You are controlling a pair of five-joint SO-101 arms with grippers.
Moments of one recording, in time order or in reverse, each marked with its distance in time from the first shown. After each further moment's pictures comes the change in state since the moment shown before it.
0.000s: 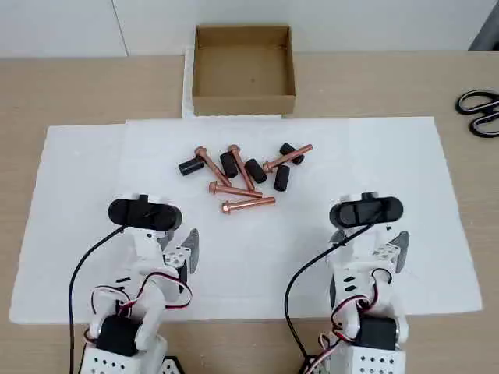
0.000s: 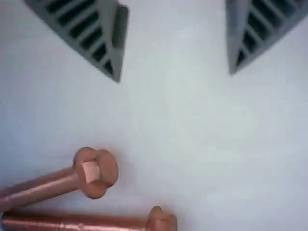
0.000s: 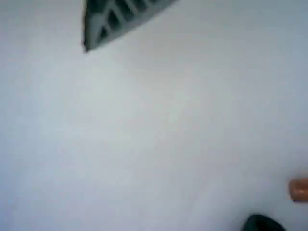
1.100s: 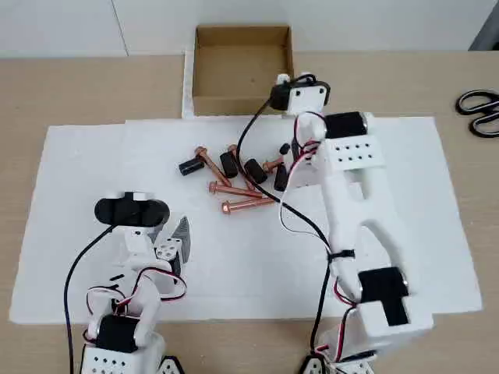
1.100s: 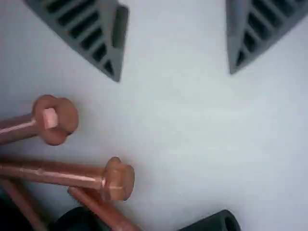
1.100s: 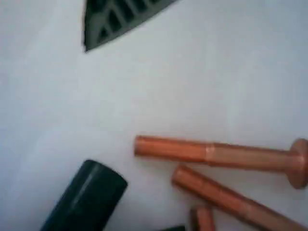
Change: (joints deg) left arm -4.5 0.0 1.9 -6.2 0.0; right arm -15.3 109.5 -100.0 32.0 -3.7
